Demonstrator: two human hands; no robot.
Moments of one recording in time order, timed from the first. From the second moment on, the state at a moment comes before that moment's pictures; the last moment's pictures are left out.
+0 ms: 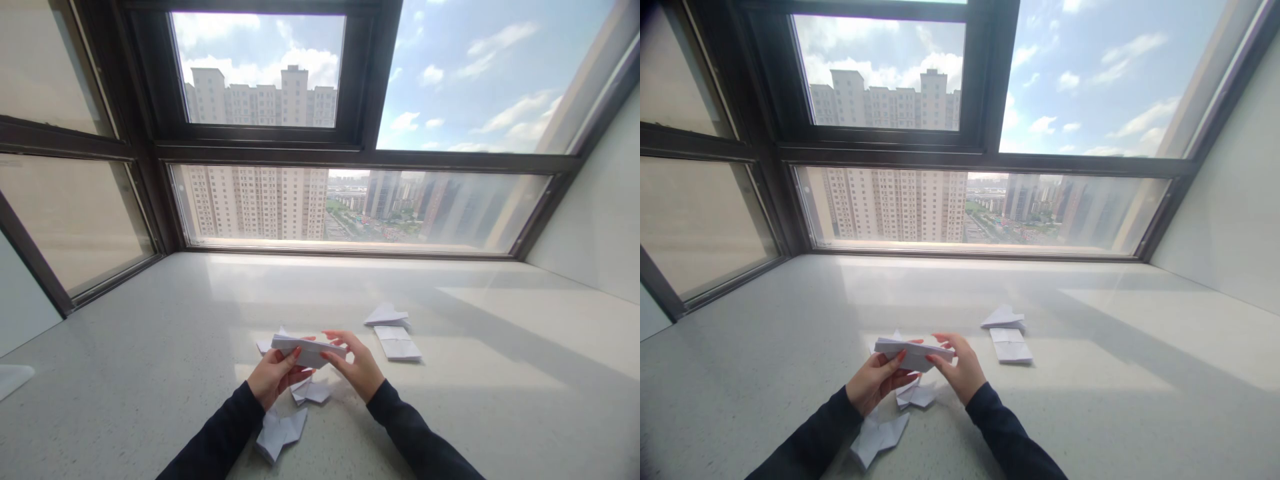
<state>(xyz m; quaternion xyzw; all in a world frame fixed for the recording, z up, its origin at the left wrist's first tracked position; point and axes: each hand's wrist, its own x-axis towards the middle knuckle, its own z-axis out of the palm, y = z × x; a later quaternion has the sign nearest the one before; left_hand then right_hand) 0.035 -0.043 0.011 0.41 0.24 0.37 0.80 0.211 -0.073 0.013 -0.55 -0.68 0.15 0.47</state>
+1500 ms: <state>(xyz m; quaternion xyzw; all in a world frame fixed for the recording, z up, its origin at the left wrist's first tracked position) 0.024 -0.029 0.007 0.75 0.37 0.43 0.34 0.370 -0.124 0.023 -0.72 -0.53 0.35 0.29</state>
